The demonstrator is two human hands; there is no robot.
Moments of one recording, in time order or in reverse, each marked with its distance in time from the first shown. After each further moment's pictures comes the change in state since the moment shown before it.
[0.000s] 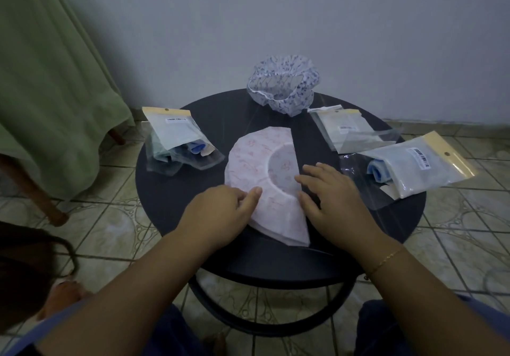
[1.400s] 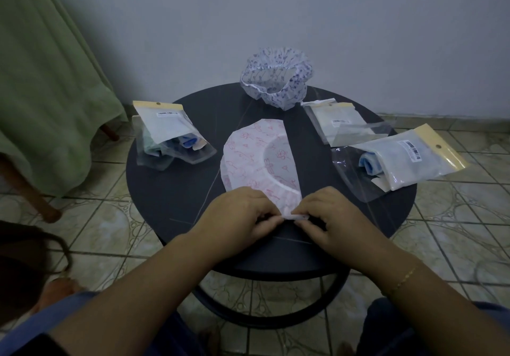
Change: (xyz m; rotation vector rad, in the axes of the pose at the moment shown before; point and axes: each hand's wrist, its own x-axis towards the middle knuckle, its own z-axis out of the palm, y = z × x) left_hand -0.001 0.011 0.031 -0.026 0.115 0.544; right_hand -0.033 0.014 -0.005 0.132 -0.098 -0.204
